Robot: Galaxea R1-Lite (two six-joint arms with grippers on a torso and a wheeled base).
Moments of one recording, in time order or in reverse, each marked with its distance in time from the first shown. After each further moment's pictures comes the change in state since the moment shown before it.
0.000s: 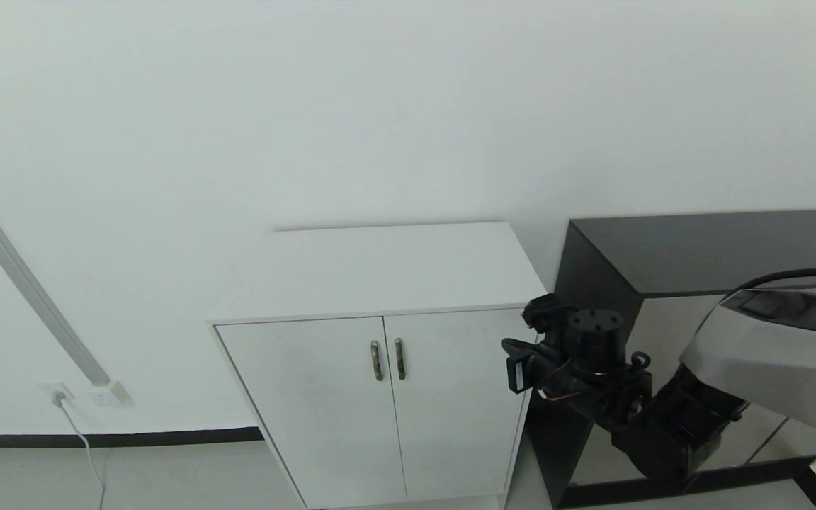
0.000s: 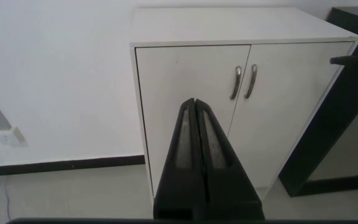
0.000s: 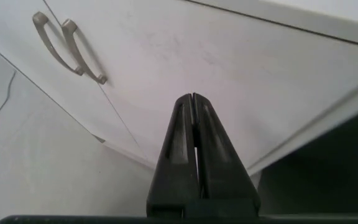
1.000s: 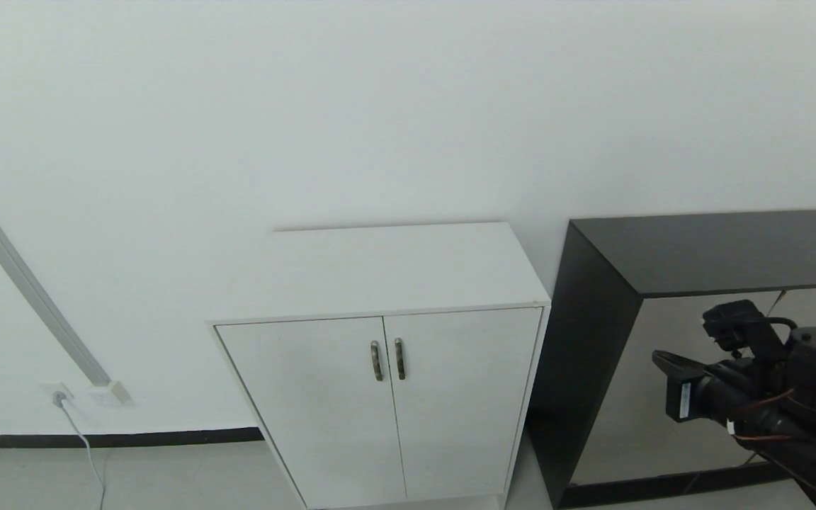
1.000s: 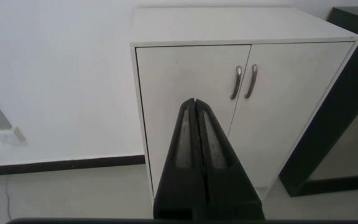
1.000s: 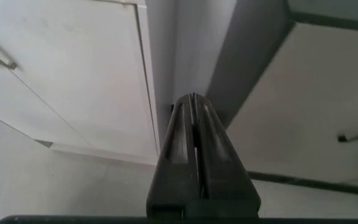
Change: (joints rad) left arm 0.001 0.000 0.000 0.000 0.000 -0.001; right arm -0.254 -0.506 0.578 -0.054 -0.052 -0.056
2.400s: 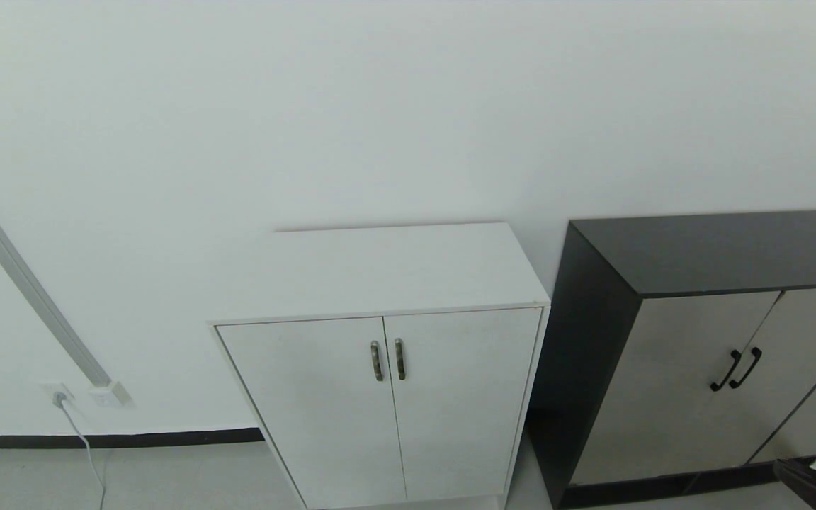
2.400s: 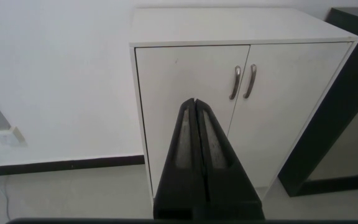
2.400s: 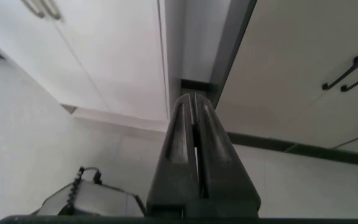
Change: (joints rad) left arm -0.001 0.000 0.000 0.000 0.000 -0.001; right arm -0.005 -0.809 0.239 0.622 0.071 0.003
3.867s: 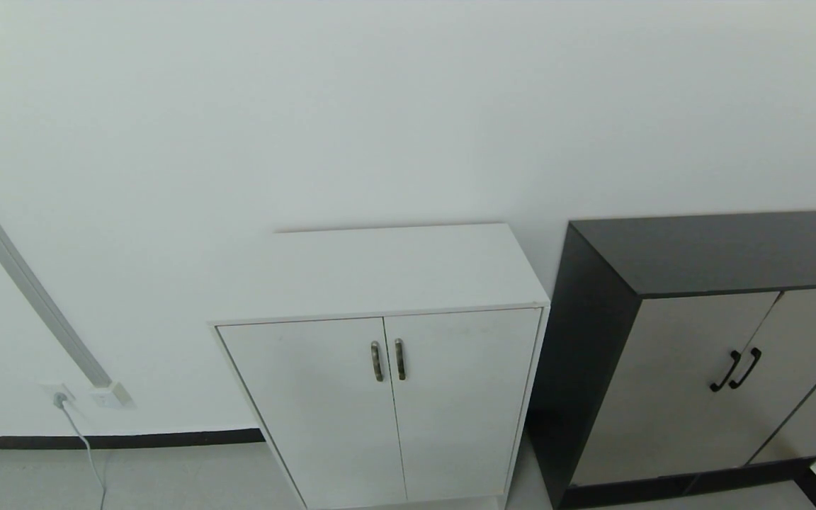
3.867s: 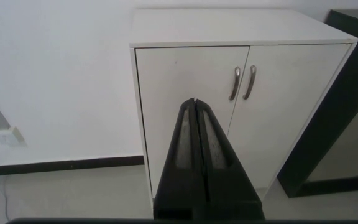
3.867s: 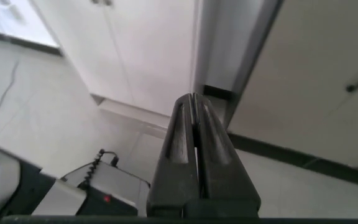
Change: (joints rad) left arm 0.000 0.000 0.000 -0.001 0.002 -0.006; right arm -0.055 -0.593 0.002 0.596 0.093 -0.036
